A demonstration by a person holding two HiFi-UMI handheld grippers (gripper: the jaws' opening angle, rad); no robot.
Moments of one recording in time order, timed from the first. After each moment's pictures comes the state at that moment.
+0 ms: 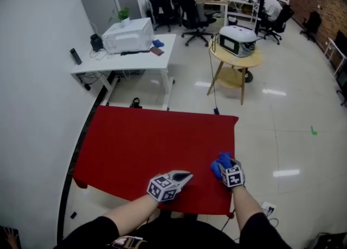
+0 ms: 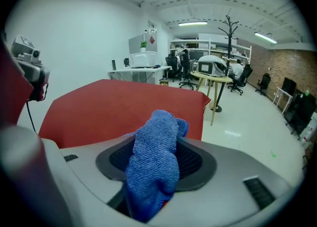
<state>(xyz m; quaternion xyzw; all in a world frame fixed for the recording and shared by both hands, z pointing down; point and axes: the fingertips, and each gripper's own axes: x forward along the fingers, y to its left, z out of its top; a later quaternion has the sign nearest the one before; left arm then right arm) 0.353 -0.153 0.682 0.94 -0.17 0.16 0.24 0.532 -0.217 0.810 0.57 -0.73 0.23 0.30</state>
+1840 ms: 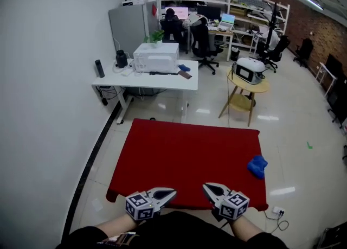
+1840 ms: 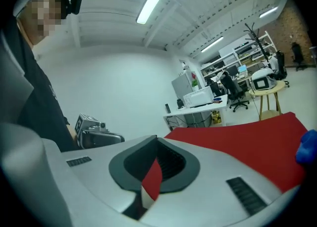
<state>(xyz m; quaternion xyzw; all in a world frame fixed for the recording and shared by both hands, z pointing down) -0.039 -0.069 0.547 0.96 -0.16 0.06 0.22 0.065 -0.078 0.542 0.41 -0.89 0.23 0.03</state>
